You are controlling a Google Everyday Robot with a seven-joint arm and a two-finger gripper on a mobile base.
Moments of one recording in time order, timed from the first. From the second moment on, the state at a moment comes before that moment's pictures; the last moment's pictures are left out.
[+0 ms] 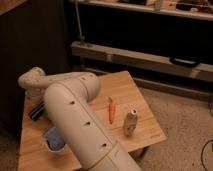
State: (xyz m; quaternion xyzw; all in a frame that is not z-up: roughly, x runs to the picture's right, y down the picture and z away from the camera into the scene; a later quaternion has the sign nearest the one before) arm -0.441 0.086 0.912 0.06 -0.33 -0.89 0.30
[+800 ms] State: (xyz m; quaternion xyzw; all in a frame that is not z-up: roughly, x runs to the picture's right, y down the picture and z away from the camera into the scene) arm -0.381 0.079 0.928 0.04 -0.33 -0.90 0.30
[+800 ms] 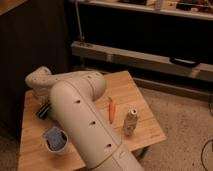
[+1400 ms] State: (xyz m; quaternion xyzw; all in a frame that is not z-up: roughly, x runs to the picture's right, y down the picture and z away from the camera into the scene) arm -0.331 0.071 0.927 0.02 -0.32 -0.90 0.30
